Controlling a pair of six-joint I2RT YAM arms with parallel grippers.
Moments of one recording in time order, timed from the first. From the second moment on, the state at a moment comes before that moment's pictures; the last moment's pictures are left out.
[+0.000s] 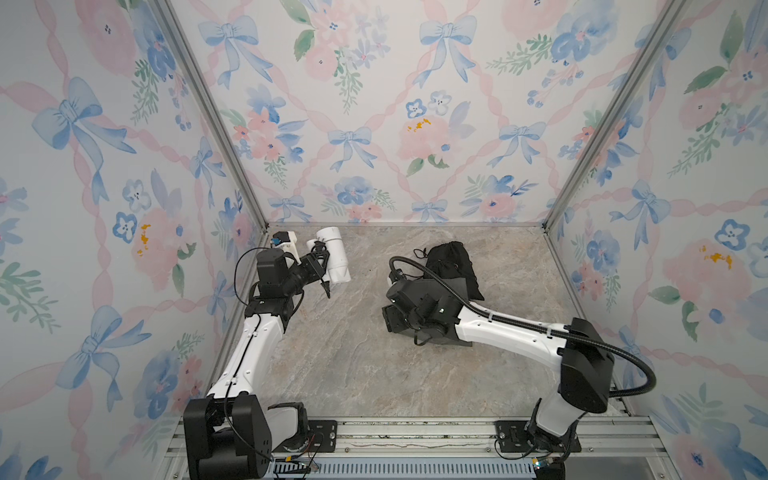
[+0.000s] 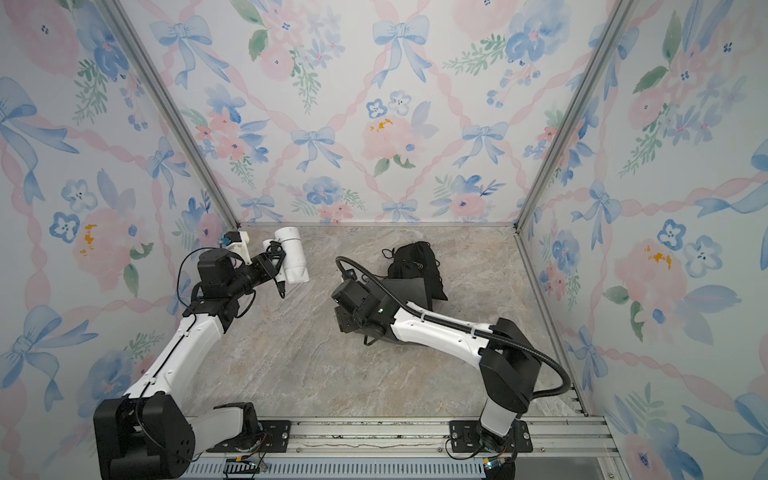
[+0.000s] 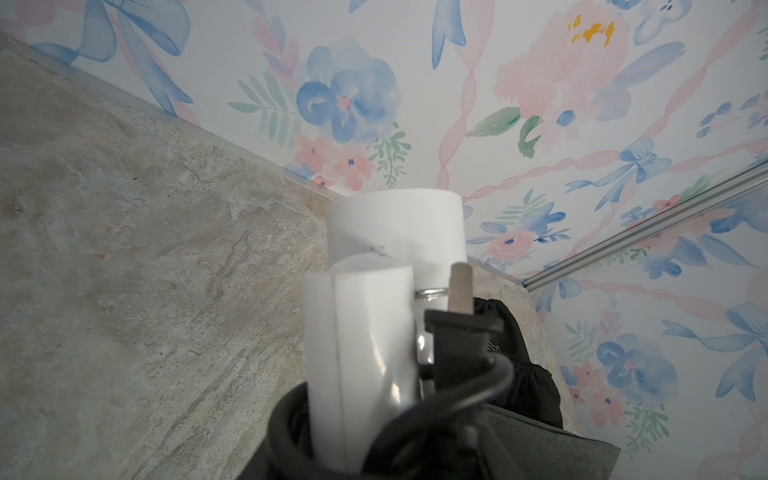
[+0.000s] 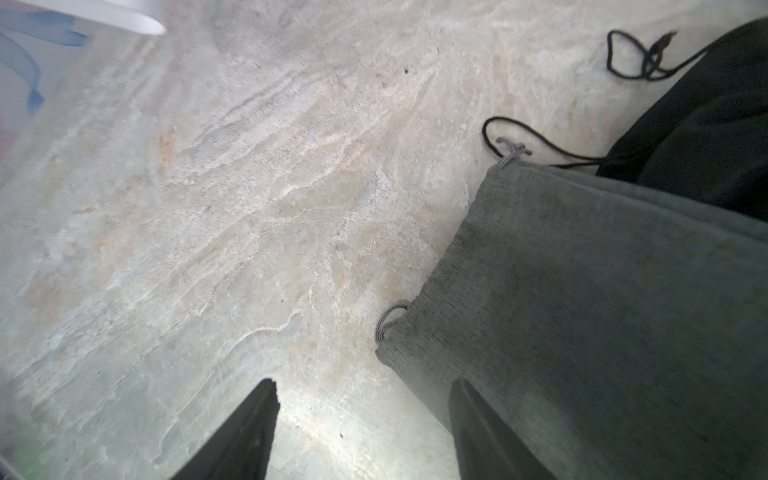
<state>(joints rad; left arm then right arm) 0.07 1.19 0.84 -0.01 0.41 -0.52 1.02 1.91 1.51 -0.52 0.28 0.55</state>
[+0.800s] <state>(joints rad) 0.07 1.19 0.83 -0.01 0.42 -0.52 0.93 2.22 1.68 -0.66 0.30 0.67</state>
